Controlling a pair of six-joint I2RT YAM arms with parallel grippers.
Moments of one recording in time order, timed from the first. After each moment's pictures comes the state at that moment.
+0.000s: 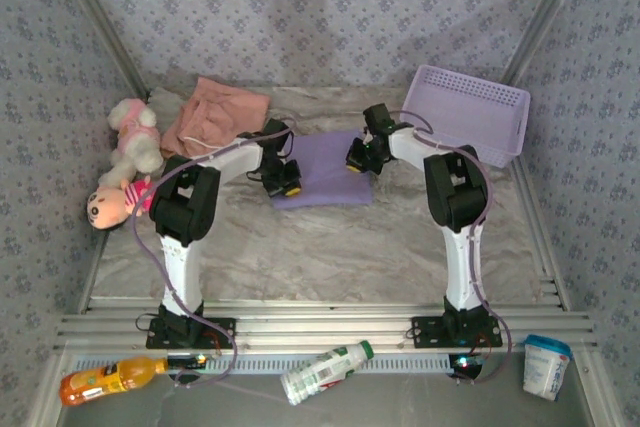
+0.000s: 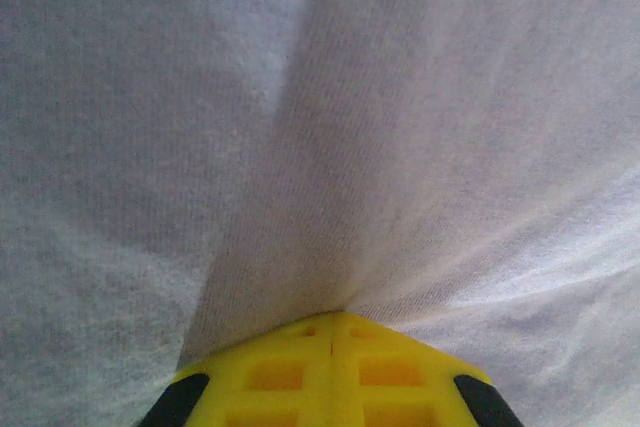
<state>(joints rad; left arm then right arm) -0.45 2.06 1.45 -0.69 0.31 -0.78 0.35 2.16 1.56 -0.51 -0.35 0.70</state>
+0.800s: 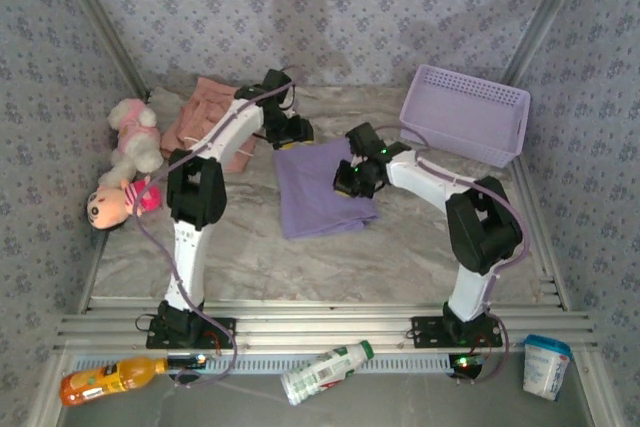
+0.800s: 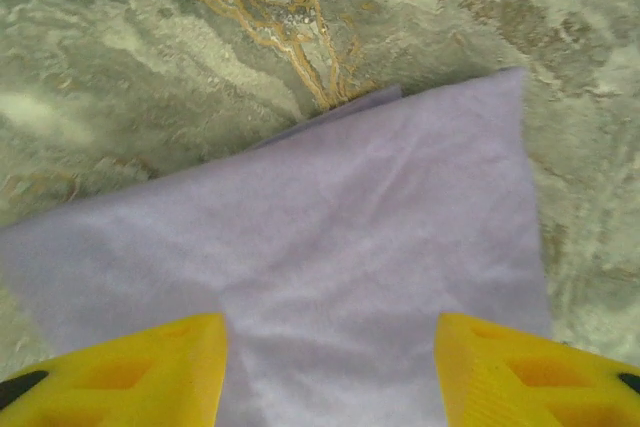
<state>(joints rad) -0.40 2.23 2.07 -0.99 0.31 -0.47 0.53 1.80 1.30 -0.57 -0.30 0.82</state>
